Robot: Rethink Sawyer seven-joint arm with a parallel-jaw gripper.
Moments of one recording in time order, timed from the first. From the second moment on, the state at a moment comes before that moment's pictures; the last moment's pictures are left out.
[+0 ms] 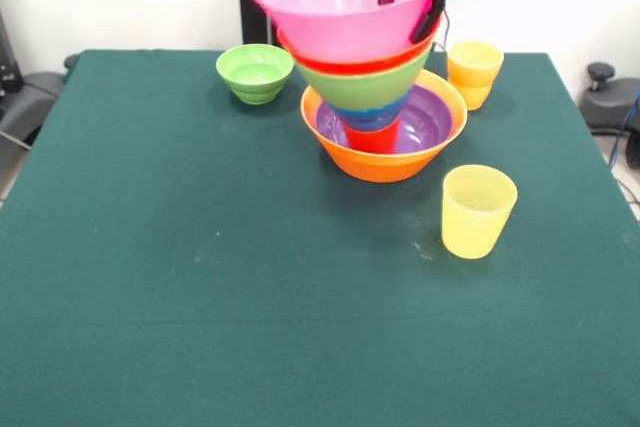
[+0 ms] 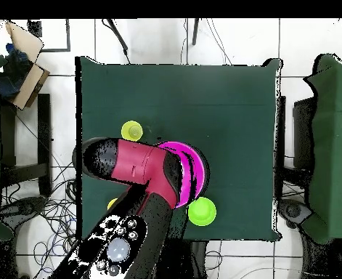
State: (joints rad) arm 0.31 -0.55 -0.57 1.54 0.24 0.80 2.47
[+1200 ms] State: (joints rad) arm 0.30 -0.56 -0.55 1.54 0.24 0.80 2.47
